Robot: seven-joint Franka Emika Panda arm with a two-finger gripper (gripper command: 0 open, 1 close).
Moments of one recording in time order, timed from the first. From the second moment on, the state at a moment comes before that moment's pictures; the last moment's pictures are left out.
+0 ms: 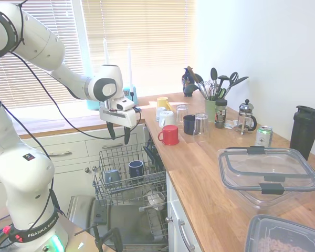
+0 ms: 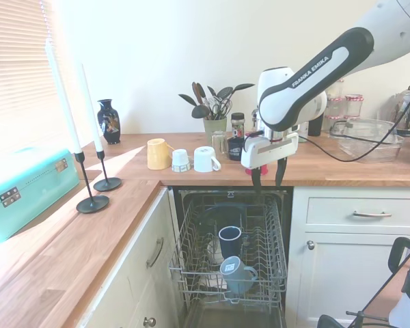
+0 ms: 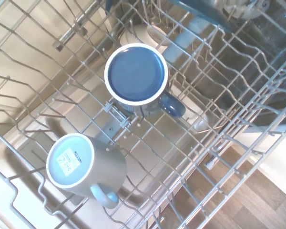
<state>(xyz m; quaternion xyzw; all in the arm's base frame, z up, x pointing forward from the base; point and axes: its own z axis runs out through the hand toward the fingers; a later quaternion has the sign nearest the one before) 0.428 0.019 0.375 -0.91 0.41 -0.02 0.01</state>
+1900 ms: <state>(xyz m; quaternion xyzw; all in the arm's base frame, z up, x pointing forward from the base) 0.452 0.146 0.139 -0.97 0.17 0.06 -0.14</state>
